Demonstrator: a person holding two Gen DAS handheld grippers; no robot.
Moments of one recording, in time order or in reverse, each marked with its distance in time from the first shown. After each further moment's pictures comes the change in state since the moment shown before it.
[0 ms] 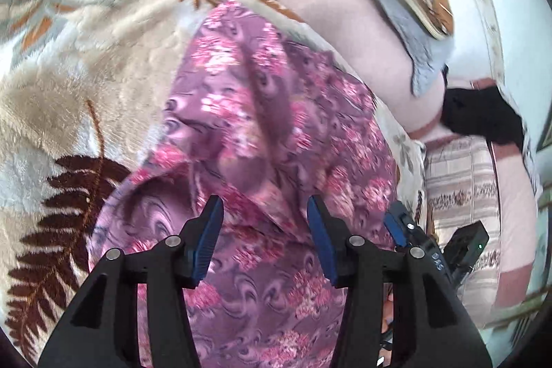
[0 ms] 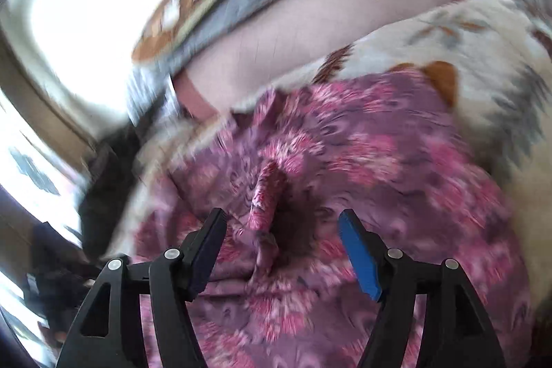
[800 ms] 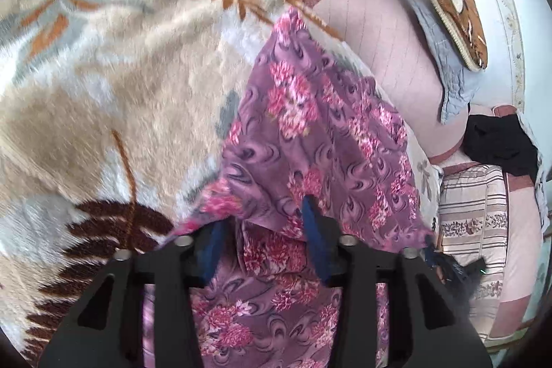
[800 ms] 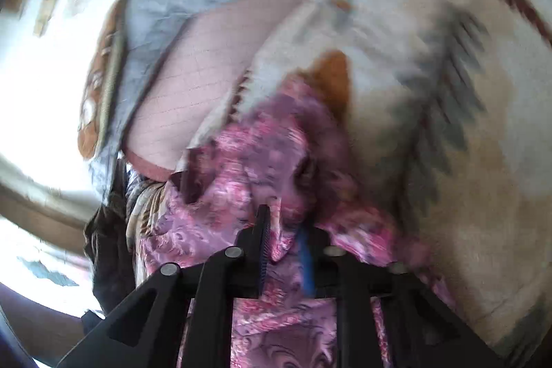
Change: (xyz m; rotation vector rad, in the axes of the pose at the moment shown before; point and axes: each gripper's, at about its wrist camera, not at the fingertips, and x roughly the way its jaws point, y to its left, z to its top) left arm 0.011 0.027 0.027 -0.070 -0.030 0.057; right arm -0.044 -0.100 0.025 0.342 -0.146 0.041
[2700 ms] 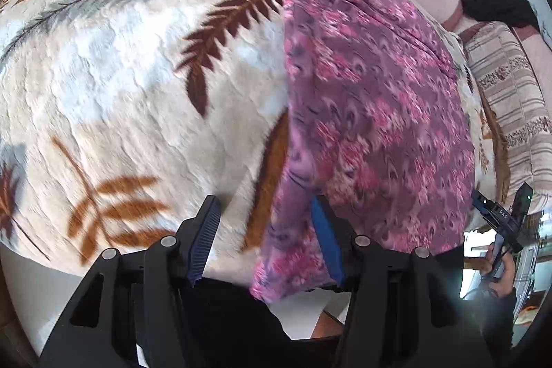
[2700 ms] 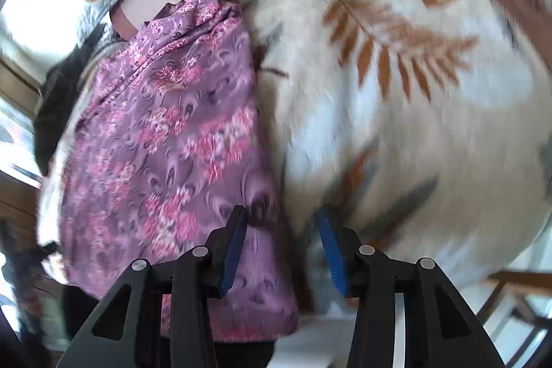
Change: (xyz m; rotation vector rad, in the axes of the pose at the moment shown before) left arm -0.141 0.096 -0.222 0.314 0.158 0.206; right arm -0.212 -0.089 -0.180 -0.210 0.308 -0.282
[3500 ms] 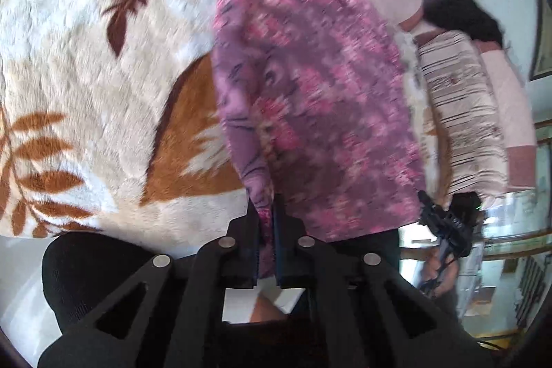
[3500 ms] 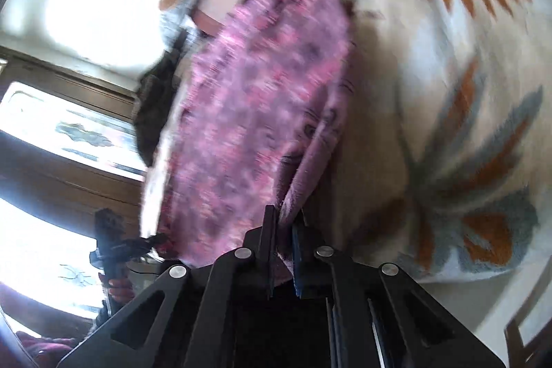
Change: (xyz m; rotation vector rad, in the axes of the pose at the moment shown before) left arm -0.002 -0.021 -0.017 -0.080 0.057 -0.305; right arm -0.004 0.012 -0.018 0.021 0.022 0.494
